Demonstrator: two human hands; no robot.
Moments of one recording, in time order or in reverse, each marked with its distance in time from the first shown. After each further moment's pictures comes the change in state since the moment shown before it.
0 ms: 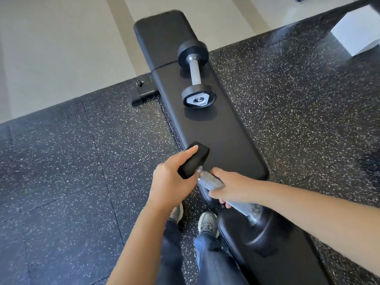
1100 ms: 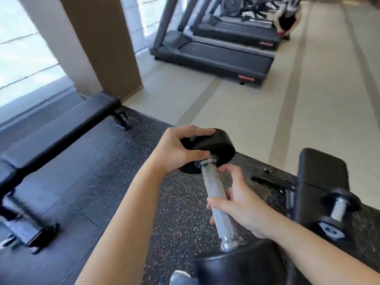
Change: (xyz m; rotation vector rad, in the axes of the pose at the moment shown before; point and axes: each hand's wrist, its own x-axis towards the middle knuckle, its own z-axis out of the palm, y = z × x) left_hand -0.249 0.082 -0.441 -0.177 0.642 0.108; right_hand -0.188 -0.393 0.194 -0.051 -0.307 -0.637
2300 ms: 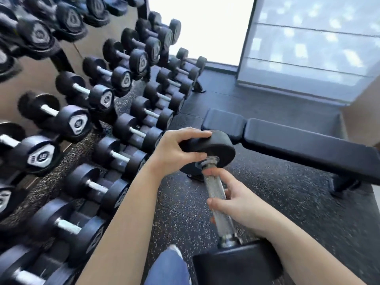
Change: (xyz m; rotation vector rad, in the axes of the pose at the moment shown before) left_hand -0.307 -0.112 -0.447 0.266 1.307 -0.418; right_hand 0.293 -0.179 0.503 -0.560 -1.353 -0.283
